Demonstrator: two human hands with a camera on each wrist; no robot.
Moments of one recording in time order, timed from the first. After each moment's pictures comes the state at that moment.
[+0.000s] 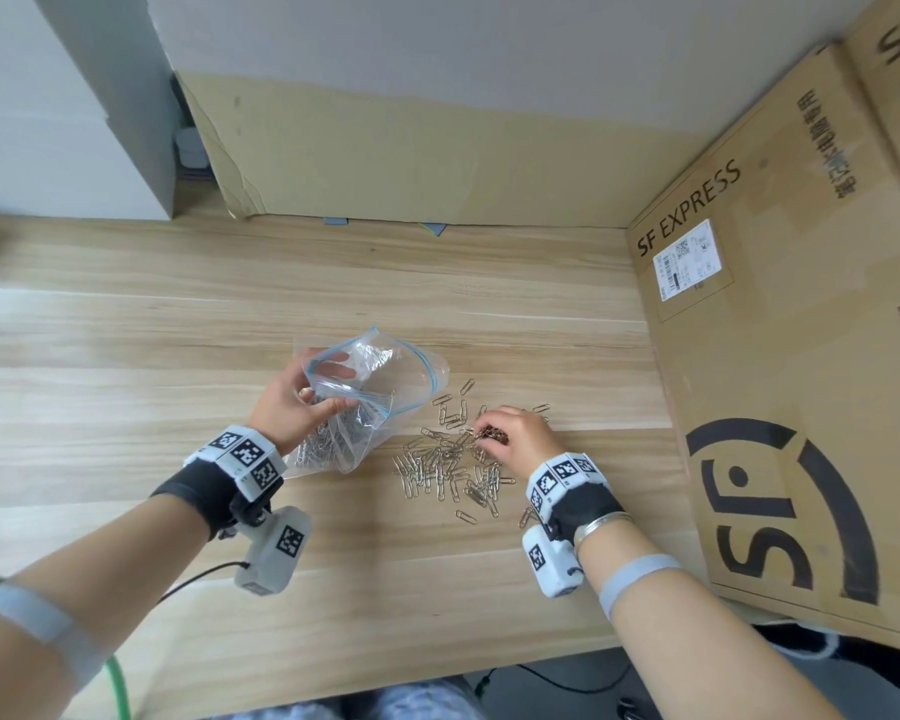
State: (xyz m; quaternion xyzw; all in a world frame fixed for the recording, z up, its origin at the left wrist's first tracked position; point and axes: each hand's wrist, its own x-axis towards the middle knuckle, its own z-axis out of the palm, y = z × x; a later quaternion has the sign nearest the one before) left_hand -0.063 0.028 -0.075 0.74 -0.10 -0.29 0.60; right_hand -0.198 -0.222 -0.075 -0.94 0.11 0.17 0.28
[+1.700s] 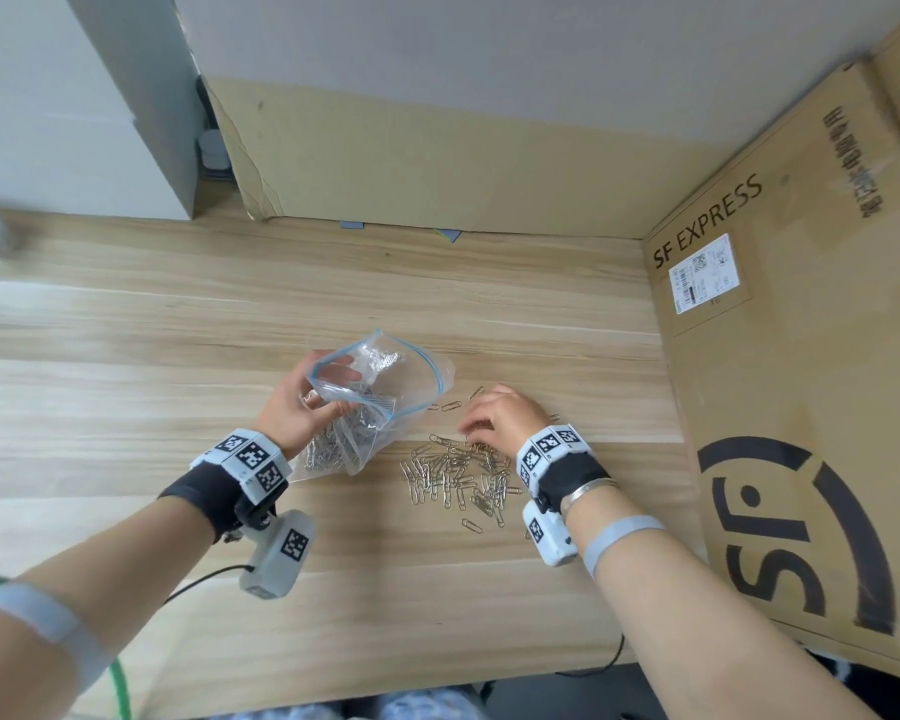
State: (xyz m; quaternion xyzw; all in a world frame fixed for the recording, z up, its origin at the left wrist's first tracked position) left_hand -0.062 0.034 -0.079 0.73 -0.11 -0.27 0.62; right_hand -0.152 -0.221 -0.074 -0.94 0.04 0.28 0.20
